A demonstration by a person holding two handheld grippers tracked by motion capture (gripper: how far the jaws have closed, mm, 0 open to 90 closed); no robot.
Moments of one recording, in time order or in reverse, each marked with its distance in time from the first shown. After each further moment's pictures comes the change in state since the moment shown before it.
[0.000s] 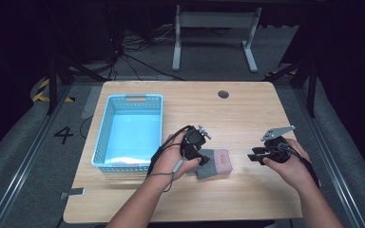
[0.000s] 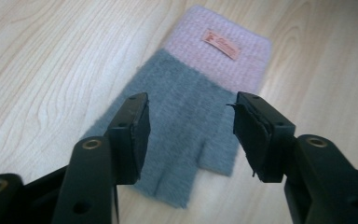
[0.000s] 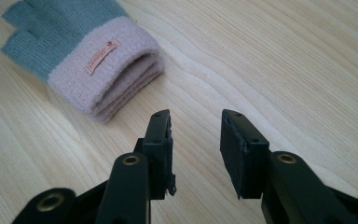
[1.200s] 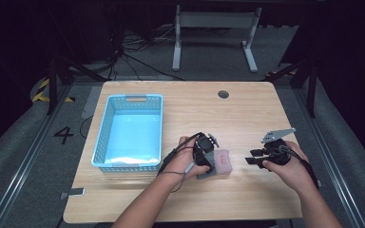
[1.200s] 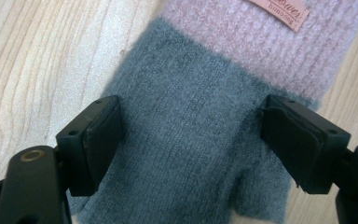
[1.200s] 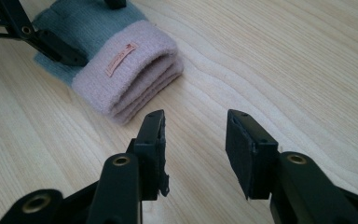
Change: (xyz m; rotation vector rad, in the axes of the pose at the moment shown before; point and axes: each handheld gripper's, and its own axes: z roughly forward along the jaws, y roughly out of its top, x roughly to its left) left arm 0.002 0.006 0.062 0.158 0.012 0.081; right arm 0.003 -0.005 0.004 -0.030 0.069 0.015
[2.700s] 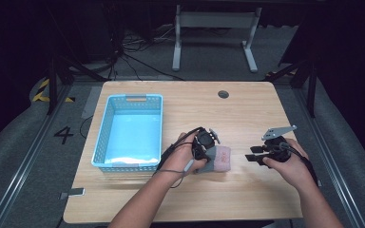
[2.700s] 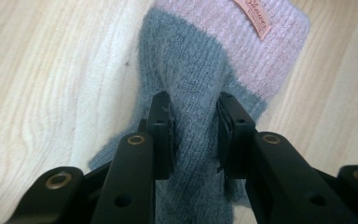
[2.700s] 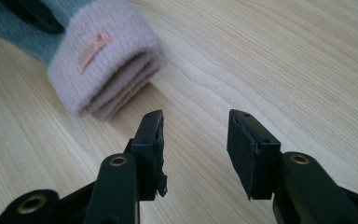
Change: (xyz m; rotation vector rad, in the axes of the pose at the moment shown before) left arm -0.005 0.005 -0.047 -0.017 -0.003 0.029; right arm -0.007 0.005 0.000 -0.023 -0.005 -0.002
